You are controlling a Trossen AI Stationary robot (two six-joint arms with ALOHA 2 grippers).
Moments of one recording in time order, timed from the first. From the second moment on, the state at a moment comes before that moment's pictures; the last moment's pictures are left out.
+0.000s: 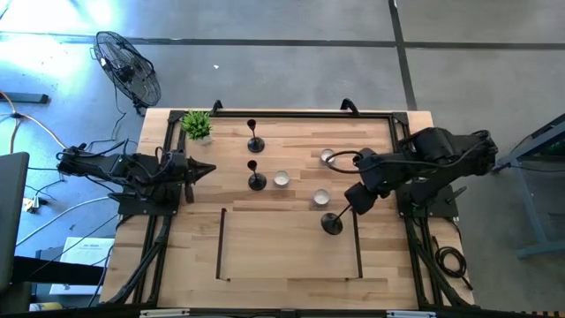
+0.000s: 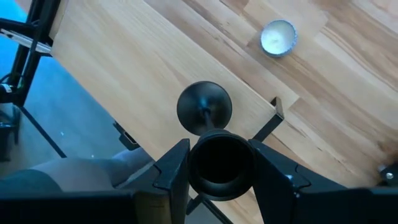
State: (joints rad) left arm -0.25 0.32 0.50 -0.40 -0.53 -0.14; right arm 0.30 1.48 1.95 -1.57 0.00 1.25
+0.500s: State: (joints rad) left arm -0.25 0.32 0.50 -0.42 -0.53 -0.14; right arm 0.30 1.56 1.95 -1.57 -0.04 1.24
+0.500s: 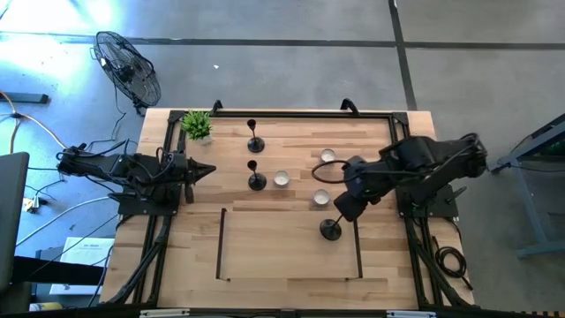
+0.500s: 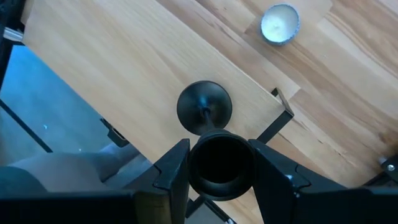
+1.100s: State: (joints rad) left arm -0.25 0.32 0.50 -0.45 -0.53 -0.14; right arm 0.30 1.56 1.95 -1.57 -0.02 1.26
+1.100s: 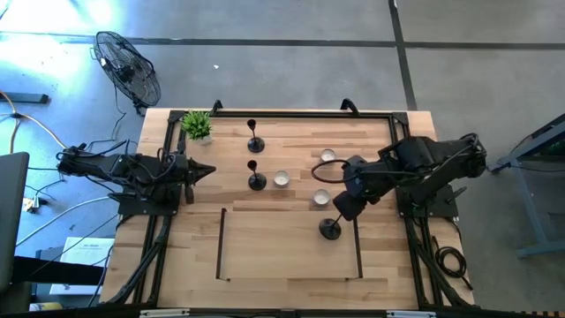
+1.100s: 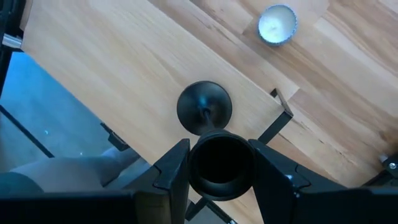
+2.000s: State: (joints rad) left arm -0.25 0.33 0.52 0.06 -0.30 -0.18; right arm 0.30 1.56 2.00 -1.57 0.21 1.12
